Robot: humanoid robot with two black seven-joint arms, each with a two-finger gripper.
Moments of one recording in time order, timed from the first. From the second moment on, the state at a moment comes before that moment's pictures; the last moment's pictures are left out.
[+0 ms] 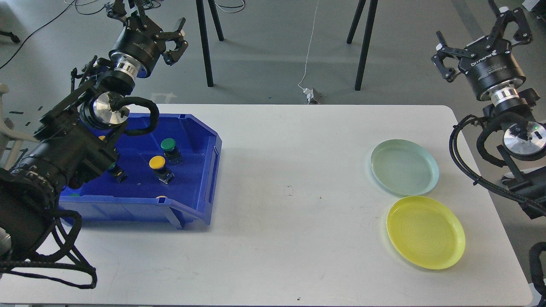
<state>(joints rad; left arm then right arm) -1.01 0.21 -0.69 -0.49 -0.12 -0.41 -0.29 0.71 -0.40 1.12 0.76 0.01 0.45 0.15</state>
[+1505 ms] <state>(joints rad) -0.92 1.03 -0.45 -1.21 1.04 -0.38 -0.28 0.73 -0.40 1.11 0.79 0.01 0.42 0.15</state>
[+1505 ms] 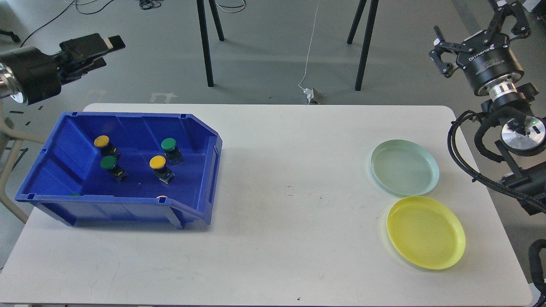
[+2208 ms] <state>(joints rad) -0.88 0.86 -0.20 -0.93 1.54 -0.22 -0.28 0.73 -0.40 1.11 0.79 0.01 0.42 0.15</state>
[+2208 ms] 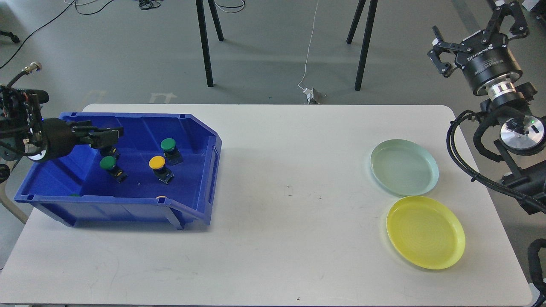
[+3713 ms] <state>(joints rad) -0.81 0.60 -0.11 -0.50 1.55 -0.18 -0.36 0.73 -0.39 1.11 0.78 0.01 0.41 0.15</state>
